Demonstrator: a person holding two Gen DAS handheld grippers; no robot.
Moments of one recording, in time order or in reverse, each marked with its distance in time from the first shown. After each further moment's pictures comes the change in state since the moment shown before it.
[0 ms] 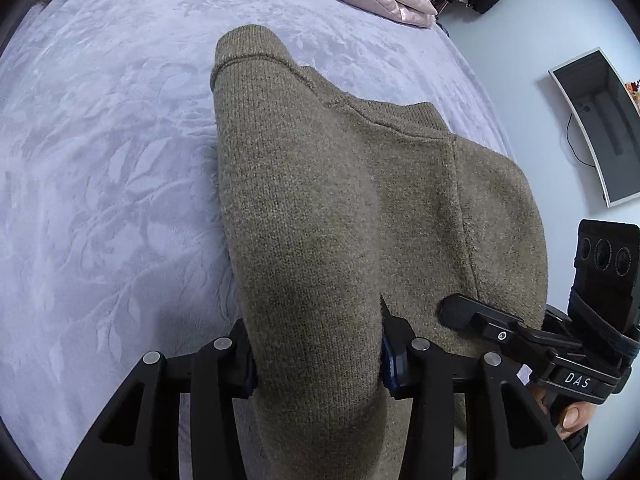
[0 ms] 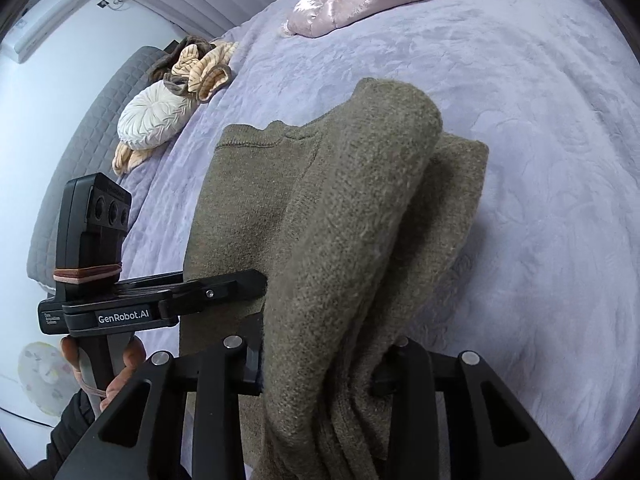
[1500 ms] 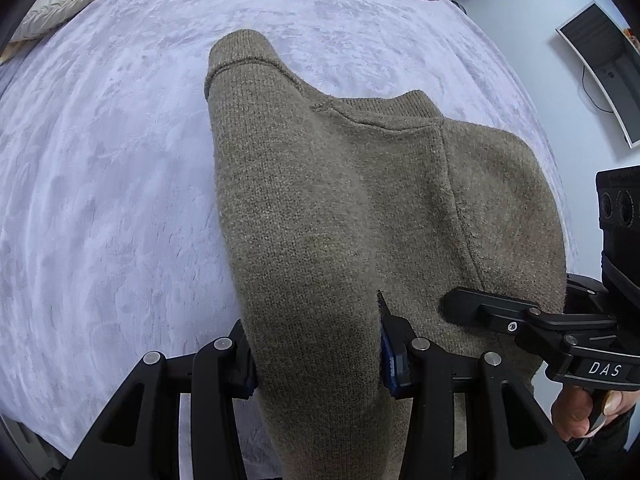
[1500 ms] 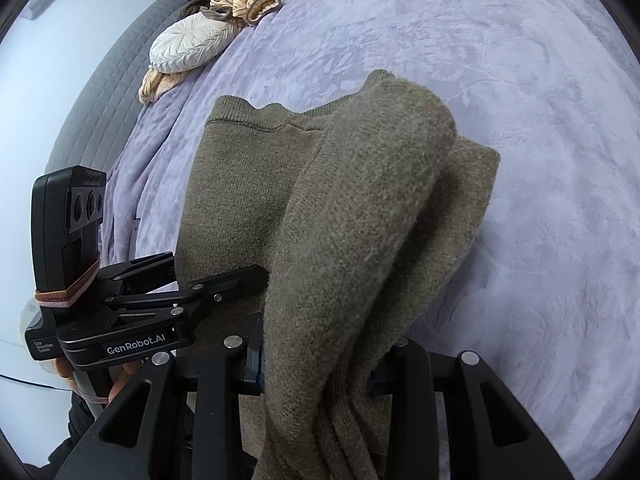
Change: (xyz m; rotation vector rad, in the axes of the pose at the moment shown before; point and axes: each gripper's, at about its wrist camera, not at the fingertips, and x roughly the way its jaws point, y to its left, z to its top) left arm -0.080 0.014 -0.194 0.038 0.013 0.197; right arm -0.008 0.103 -0.152 -0.030 0.151 0.021
